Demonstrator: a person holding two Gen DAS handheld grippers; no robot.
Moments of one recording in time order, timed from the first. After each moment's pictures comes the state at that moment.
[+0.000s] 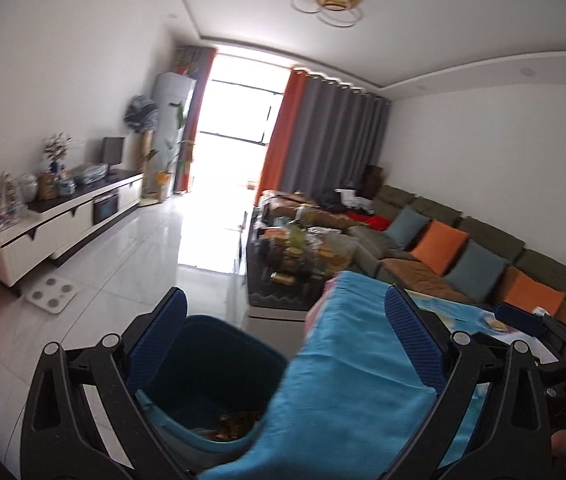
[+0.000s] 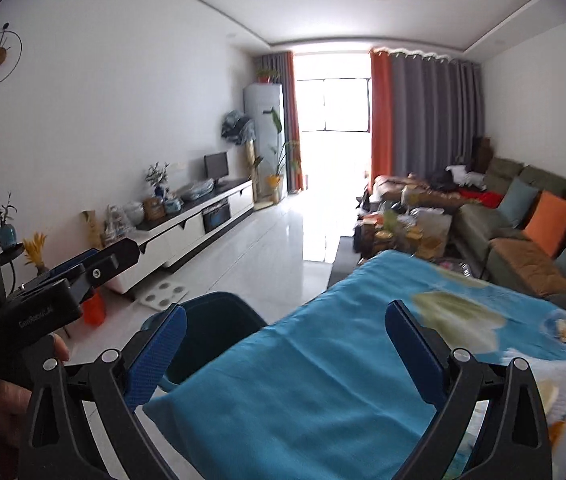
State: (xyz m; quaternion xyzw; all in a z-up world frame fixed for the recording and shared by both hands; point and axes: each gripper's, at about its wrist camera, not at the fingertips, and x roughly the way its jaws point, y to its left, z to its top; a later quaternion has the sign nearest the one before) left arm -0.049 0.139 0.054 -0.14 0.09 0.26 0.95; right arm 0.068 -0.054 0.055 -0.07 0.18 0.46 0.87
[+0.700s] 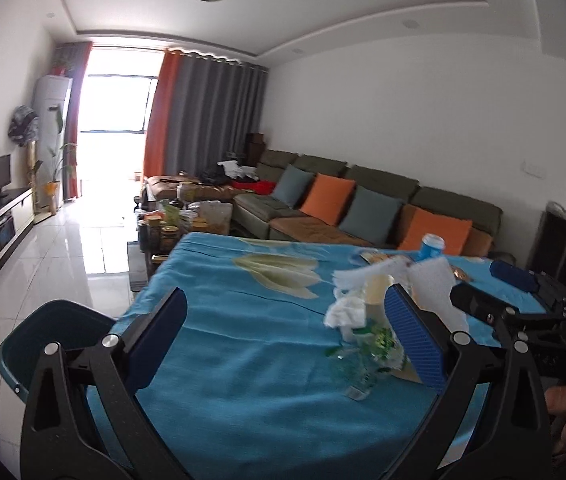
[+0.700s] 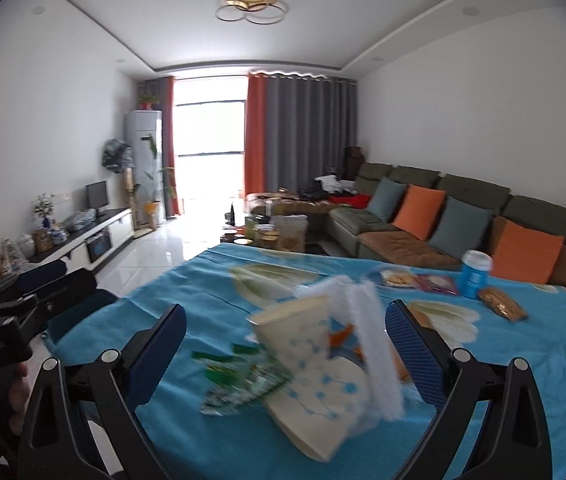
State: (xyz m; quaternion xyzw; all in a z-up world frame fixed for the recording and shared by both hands) left arm 0.011 -0.005 0.023 -0.07 0.14 0.05 0.99; right arm 0.065 -0.208 0.023 -0.04 0.17 0.24 0.96
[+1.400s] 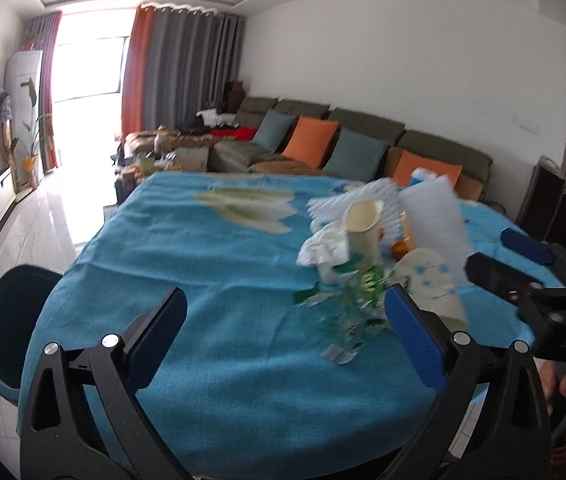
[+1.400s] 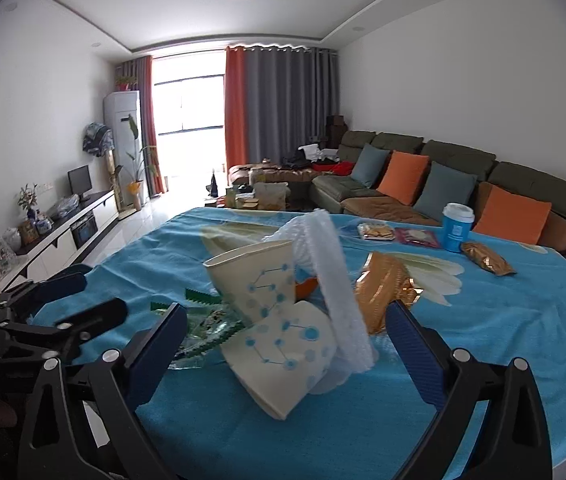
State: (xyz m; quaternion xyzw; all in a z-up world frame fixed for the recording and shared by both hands) left arm 0.072 -0.018 -0.031 -0.07 0.24 0.02 0.97; right arm 0.071 -0.215 -0.009 -0.04 0.22 0.24 0.94
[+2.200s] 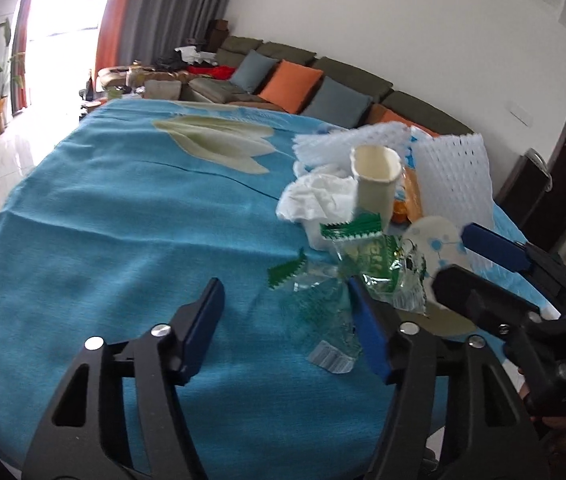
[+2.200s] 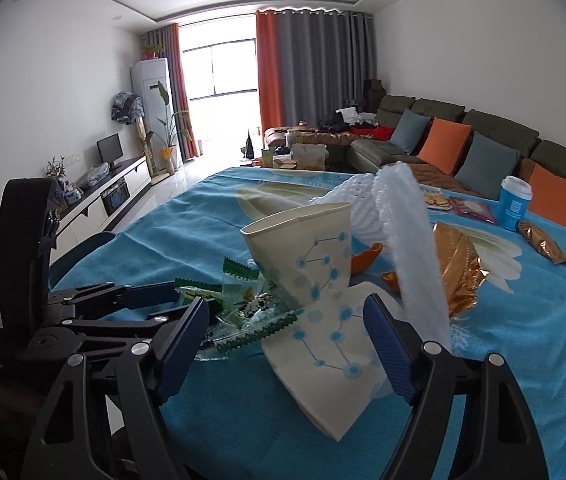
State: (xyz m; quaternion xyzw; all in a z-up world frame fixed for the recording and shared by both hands) left arm 0.132 -0.009 -0.076 -0.13 0.33 -0.05 0.93; right arm 0.095 -0.183 -0.027 -0.05 0.29 0.30 0.91
